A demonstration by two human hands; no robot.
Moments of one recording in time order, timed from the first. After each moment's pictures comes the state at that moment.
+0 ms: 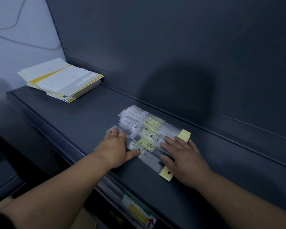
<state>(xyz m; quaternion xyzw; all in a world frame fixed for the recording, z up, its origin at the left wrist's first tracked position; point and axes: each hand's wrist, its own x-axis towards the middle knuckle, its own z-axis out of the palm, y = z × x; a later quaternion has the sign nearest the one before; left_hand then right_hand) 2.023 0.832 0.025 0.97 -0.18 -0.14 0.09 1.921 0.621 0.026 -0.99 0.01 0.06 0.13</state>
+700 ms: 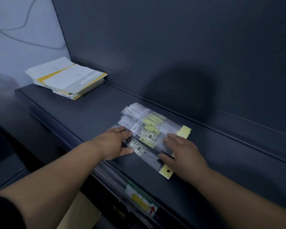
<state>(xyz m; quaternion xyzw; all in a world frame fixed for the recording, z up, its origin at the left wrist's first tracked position) 2.031 0.856 0.034 0.94 -0.29 -0.18 0.04 1.911 0.635 0.033 -0.99 0.02 0.02 0.15</state>
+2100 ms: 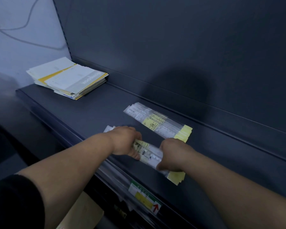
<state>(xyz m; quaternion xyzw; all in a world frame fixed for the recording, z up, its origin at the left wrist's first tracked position) 2.034 0.833 0.050 0.91 -0.38 -0.16 0.00 1.935 0.673 0.066 -0.97 0.08 0.20 0.08</state>
